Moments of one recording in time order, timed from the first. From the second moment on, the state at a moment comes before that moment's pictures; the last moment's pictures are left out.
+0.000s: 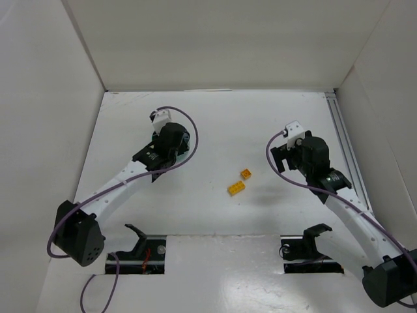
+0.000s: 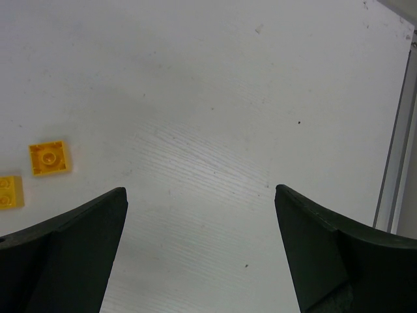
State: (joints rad) left arm -0.61 1.26 0.96 -0.35 -0.47 -0.70; right arm 0.33 0.89 0.72 -0.31 0.12 -0.25
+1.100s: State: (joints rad) left arm -0.55 1.39 0.89 0.01 -0.67 -0.71; right arm 0.31 0.89 0.70 -0.31 0.09 -0.30
